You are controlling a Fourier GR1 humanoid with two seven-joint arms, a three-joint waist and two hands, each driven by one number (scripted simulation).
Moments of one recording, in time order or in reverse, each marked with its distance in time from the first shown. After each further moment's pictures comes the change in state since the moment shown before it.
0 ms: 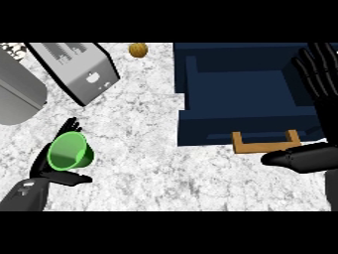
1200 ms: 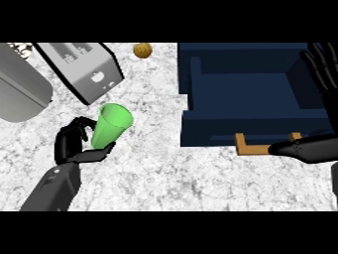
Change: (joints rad) left arm -0.042 -0.175 0.166 -0.144 0.147 0.301 -0.154; right arm -0.035 -0.025 -0.040 0.035 -0.013 0.004 0.012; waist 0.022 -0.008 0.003
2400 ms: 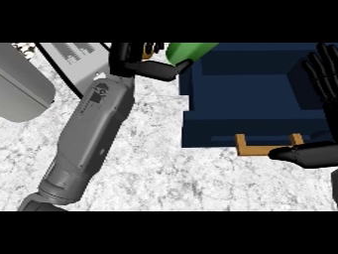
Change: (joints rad) left arm -0.464 -0.142 -0.309 -0.480 0.064 0.193 0.626; right arm 0.064 0.005 -0.005 0.010 0.041 0.009 -0.058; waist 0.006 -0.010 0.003
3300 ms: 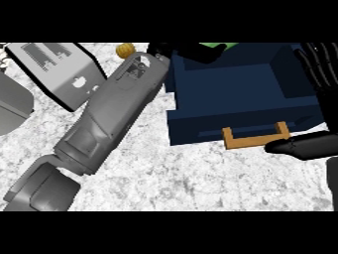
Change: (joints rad) left arm -0.368 -0.004 -0.231 0.463 0.127 0.202 0.242; right arm -0.081 0.000 0.007 0.041 -0.024 0.024 -0.013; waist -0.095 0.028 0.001
